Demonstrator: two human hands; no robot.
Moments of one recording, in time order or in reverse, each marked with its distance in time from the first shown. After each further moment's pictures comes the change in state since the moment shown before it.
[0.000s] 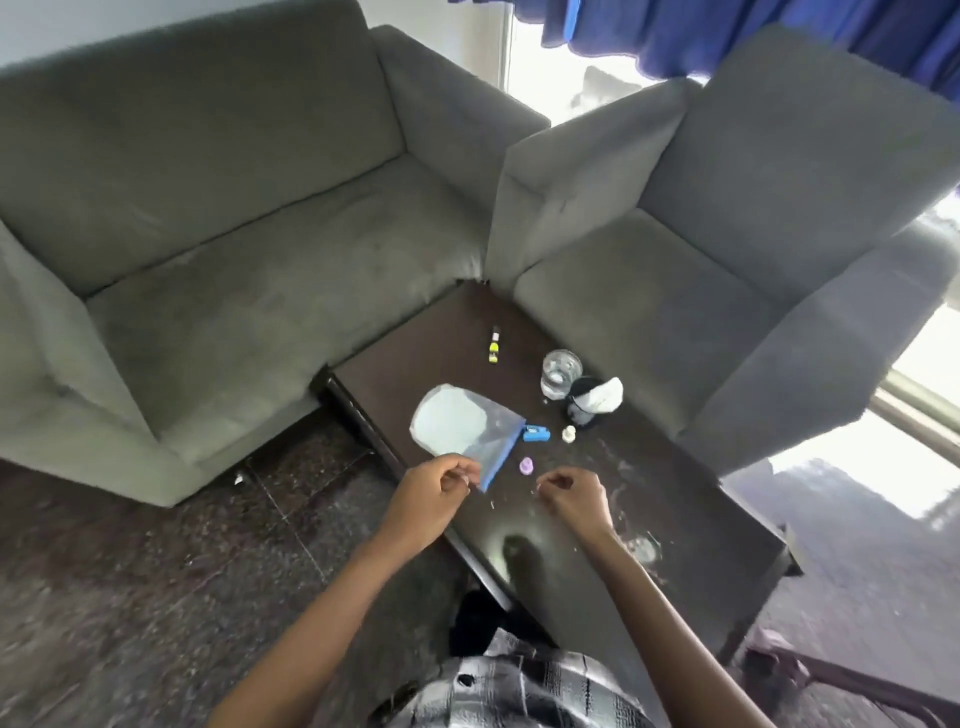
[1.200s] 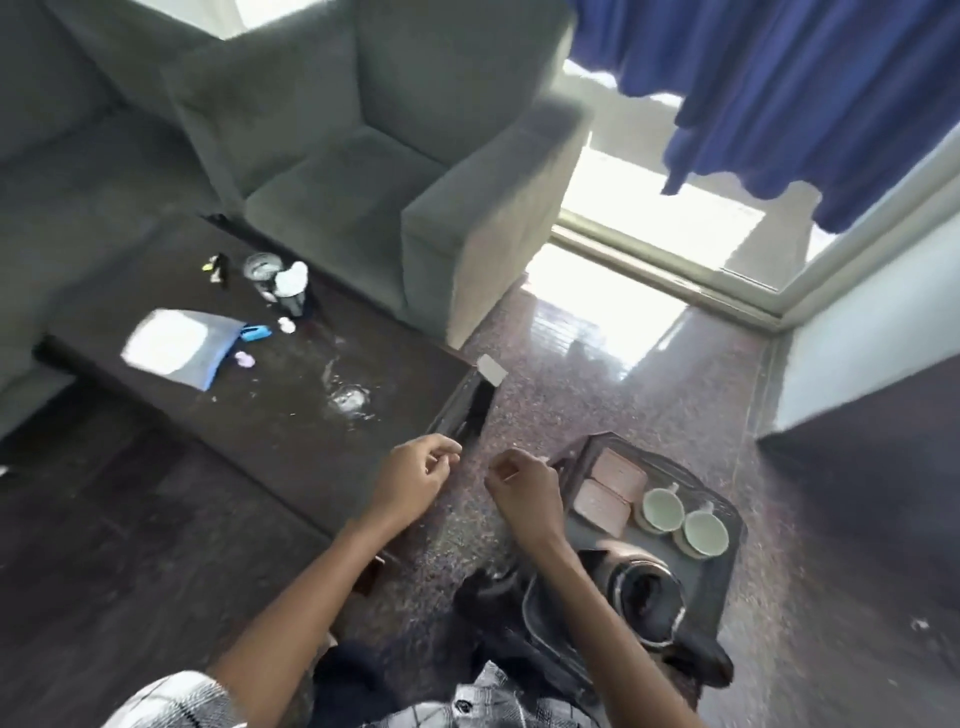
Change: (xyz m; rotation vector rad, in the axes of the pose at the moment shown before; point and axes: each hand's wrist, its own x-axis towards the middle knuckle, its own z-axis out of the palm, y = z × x) left_hand -0.216 0.136 0.470 0.279 -0.182 0.141; right_hand -0.234 0.328 -0.349 -0.014 0.248 0.009
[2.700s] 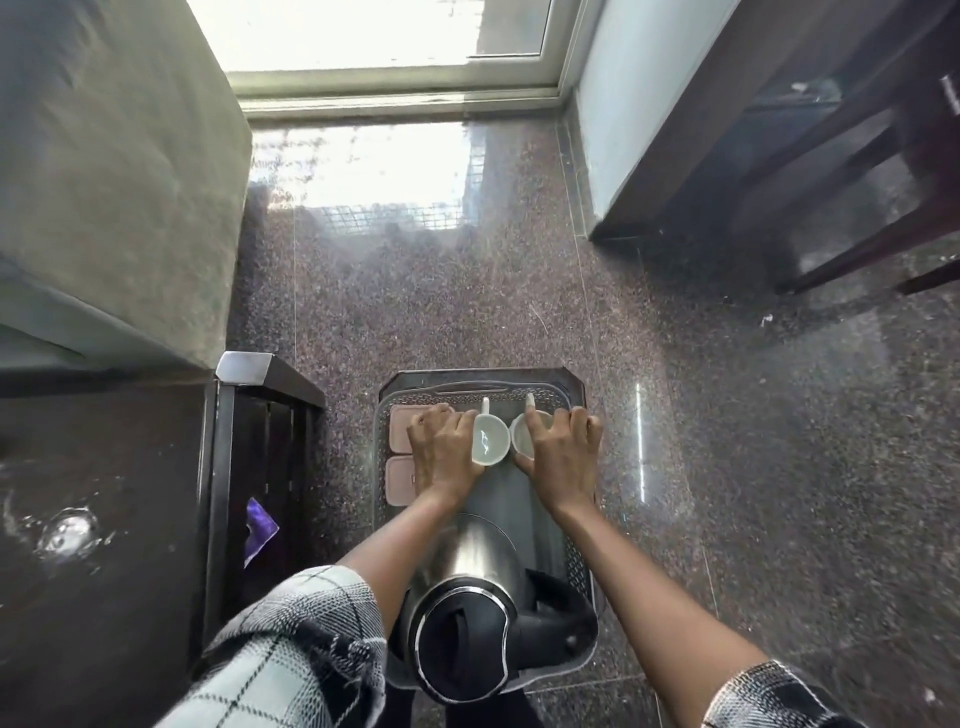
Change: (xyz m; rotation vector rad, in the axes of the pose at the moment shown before) left_hand 0.104 0.047 0.361 0.749 -0.337 0.489; right_hand 0.074 0.322 -0.108 -0.828 0.361 0.311
